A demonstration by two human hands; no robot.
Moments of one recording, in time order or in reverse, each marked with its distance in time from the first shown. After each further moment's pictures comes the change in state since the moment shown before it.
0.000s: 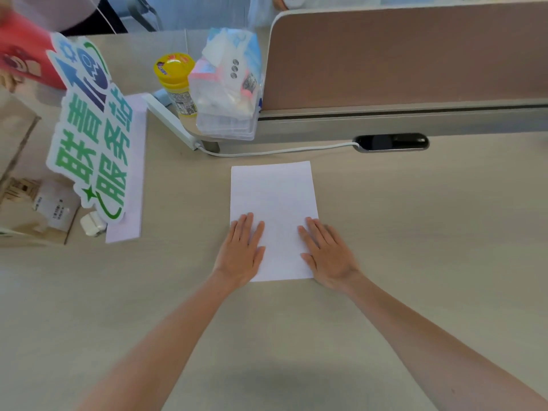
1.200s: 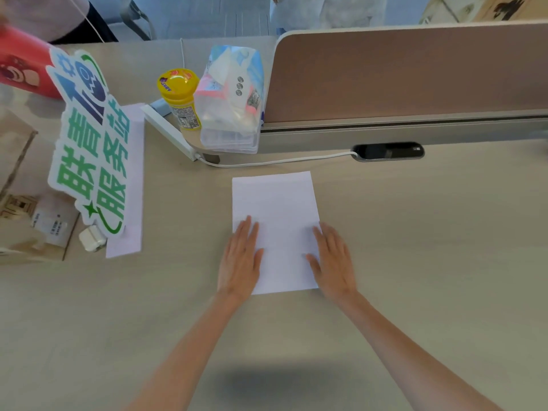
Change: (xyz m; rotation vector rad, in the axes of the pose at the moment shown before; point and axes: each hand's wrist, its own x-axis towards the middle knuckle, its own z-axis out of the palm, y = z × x) left_hand -0.008 0.001 -0.014 -0.485 0.307 -0.143; right_hand -0.001 -0.015 0.001 0.369 0.360 0.250
